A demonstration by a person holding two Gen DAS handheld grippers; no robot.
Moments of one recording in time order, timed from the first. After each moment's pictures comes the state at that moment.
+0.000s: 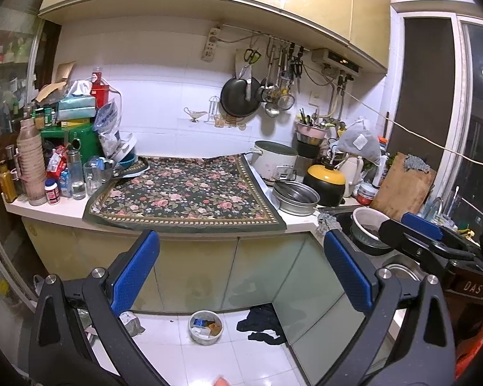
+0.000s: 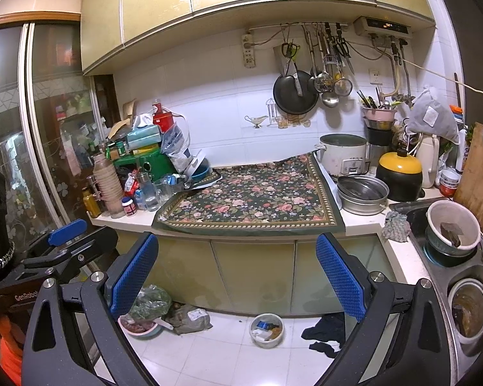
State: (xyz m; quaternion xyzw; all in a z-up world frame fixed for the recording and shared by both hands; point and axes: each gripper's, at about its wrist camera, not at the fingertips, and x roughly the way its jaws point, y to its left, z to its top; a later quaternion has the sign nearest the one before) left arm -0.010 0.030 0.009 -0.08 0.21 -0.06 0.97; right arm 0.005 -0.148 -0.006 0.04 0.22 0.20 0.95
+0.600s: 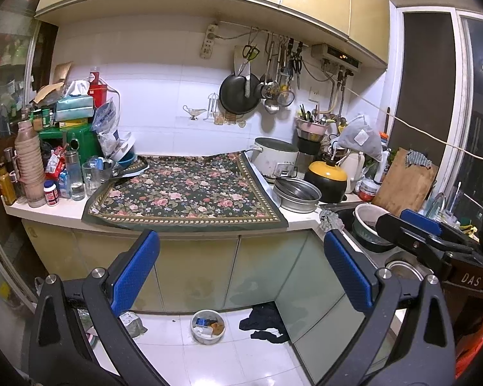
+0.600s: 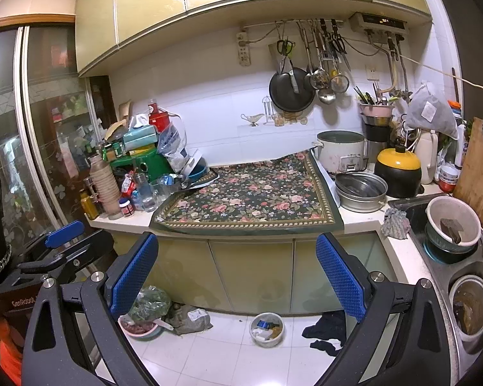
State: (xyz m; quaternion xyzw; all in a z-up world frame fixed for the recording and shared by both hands) left arm -0.001 0.027 0.006 -0.08 0.22 -0.06 0.97; right arm 0.006 -0.154 -0.009 0.05 0.22 0.20 0.95
